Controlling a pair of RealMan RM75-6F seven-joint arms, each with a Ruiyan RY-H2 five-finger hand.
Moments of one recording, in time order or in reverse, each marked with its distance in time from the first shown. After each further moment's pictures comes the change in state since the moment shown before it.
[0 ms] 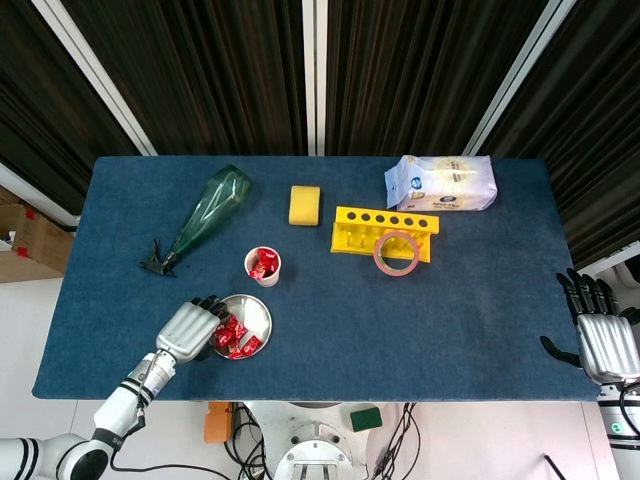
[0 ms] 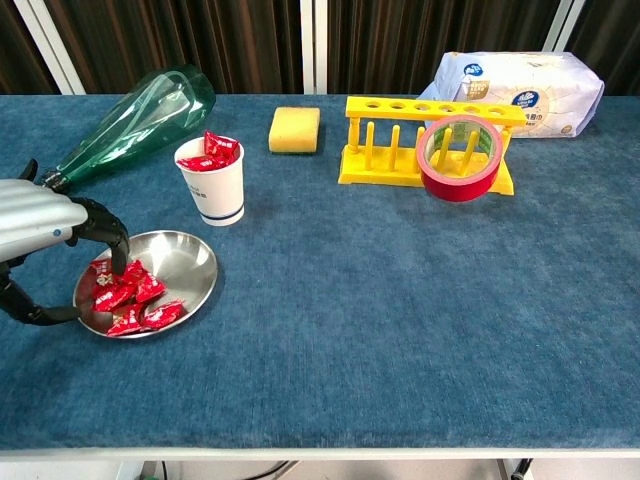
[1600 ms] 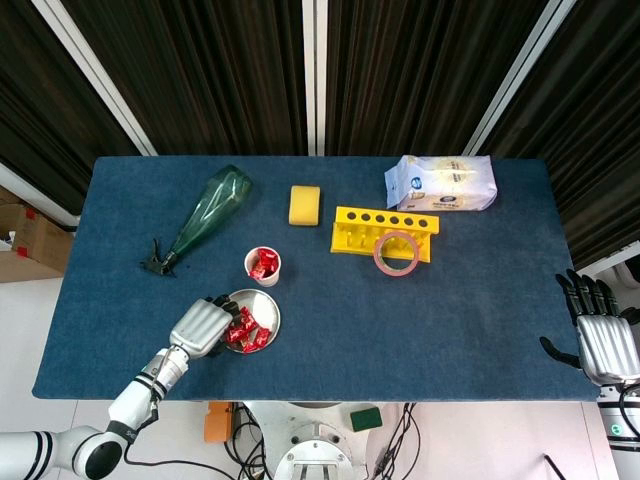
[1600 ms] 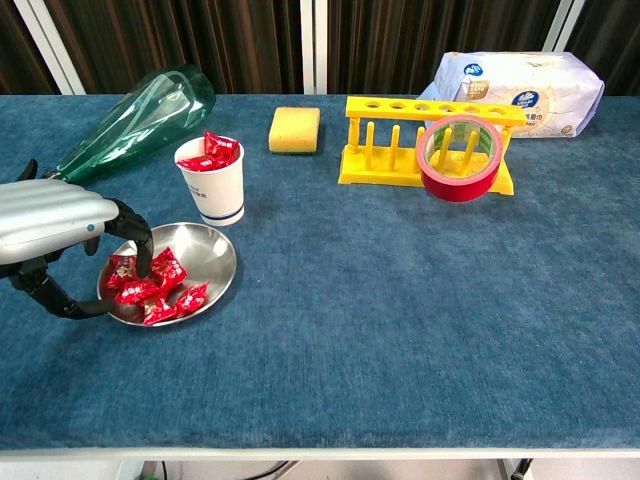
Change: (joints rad) left arm -0.008 -0.051 -0.062 0.025 -0.017 -0.053 -0.015; right arm -0.004 -0.001 -0.002 0.000 -0.006 0.009 0.000
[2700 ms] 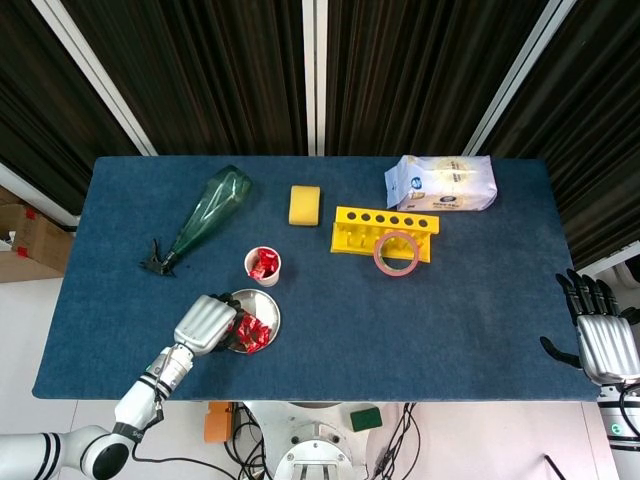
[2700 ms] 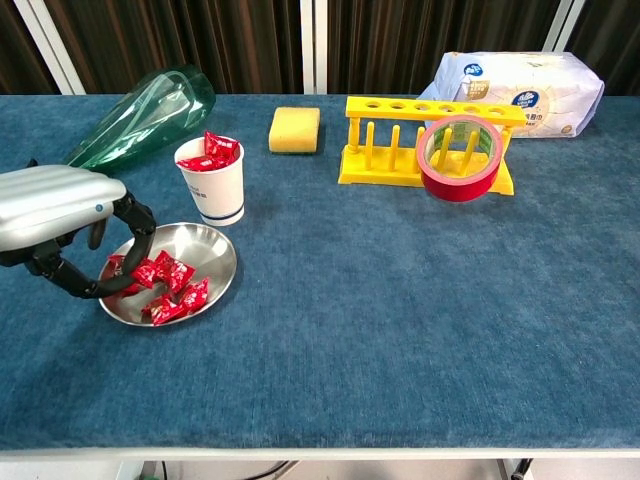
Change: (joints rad) left arm 0.028 -0.045 -0.026 0.033 0.075 0.059 -0.090; right arm 0.001 0.000 0.000 0.001 0.002 -0.004 0.001
